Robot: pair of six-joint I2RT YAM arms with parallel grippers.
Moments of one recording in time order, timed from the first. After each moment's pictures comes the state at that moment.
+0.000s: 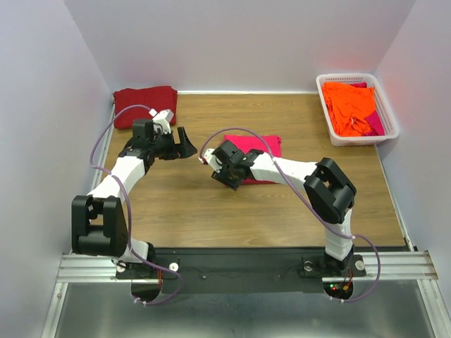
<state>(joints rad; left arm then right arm) -0.09 1.42 0.93 -0.16 0.50 -0.26 0.86 1.97 1.43 -0.51 0.12 -0.28</state>
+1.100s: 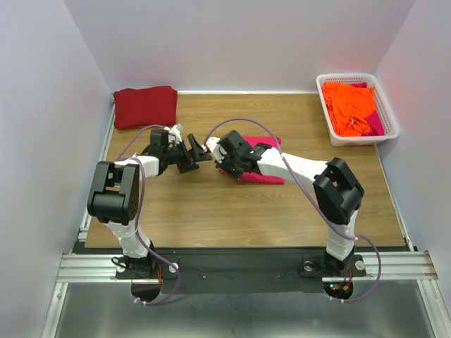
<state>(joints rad) -0.11 1.71 0.86 0.11 0.68 -0.60 0.84 1.94 1.43 -0.46 0.03 -0.25</state>
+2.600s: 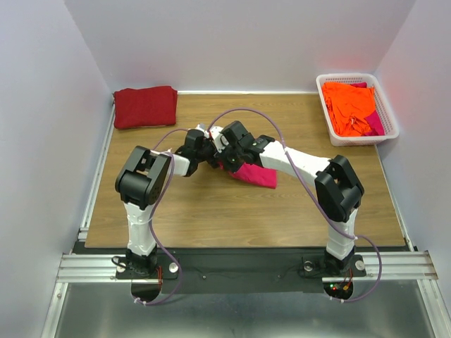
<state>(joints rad) -0.40 1.99 0.98 0.48 0.36 -1.08 0.78 1.92 1.51 -0.46 -0.14 -0.10</state>
